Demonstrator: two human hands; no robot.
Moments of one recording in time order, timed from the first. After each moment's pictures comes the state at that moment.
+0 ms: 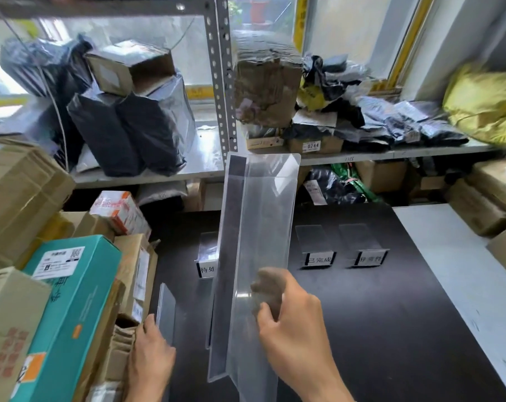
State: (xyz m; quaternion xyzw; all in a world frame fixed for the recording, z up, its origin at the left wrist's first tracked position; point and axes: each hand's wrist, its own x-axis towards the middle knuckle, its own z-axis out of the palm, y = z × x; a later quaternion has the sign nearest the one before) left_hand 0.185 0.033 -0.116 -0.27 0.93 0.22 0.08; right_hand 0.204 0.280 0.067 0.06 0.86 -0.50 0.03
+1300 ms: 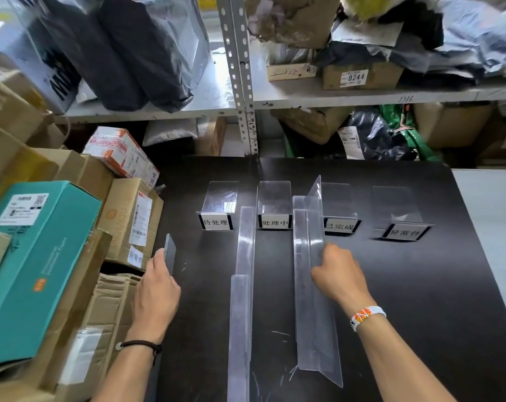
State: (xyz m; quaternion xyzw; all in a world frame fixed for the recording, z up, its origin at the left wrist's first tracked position) left_hand 0.162 0.069 -0.125 -0.24 0.96 0.14 0.02; right_hand 0.090 0.390 -0.066 0.09 0.94 -0.24 0.25
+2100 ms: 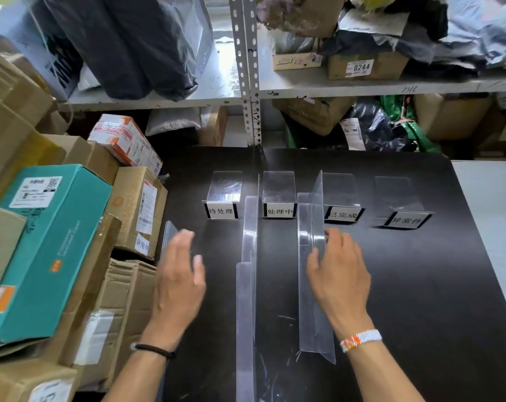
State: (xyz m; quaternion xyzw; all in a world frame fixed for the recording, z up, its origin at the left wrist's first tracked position) left_hand 0.182 0.096 -0.100 -0.09 0.97 0.23 -0.09; right_hand 0.145 0.357 -0.064 0.09 0.97 -0.22 0.01
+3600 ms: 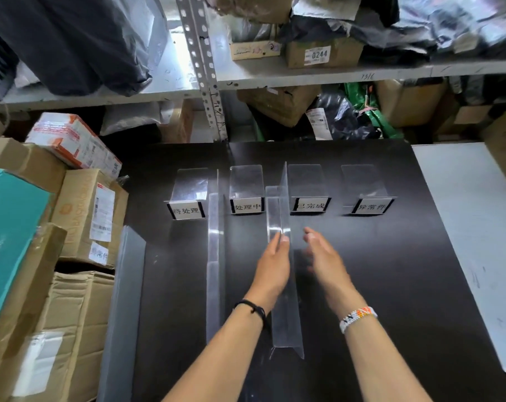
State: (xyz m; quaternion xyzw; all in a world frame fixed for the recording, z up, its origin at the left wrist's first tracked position) left_hand 0.124 0.301 -0.126 -0.20 0.72 0.62 0.23; right_hand 0.127 0.419 -0.125 0.24 0.74 -0.61 0.16
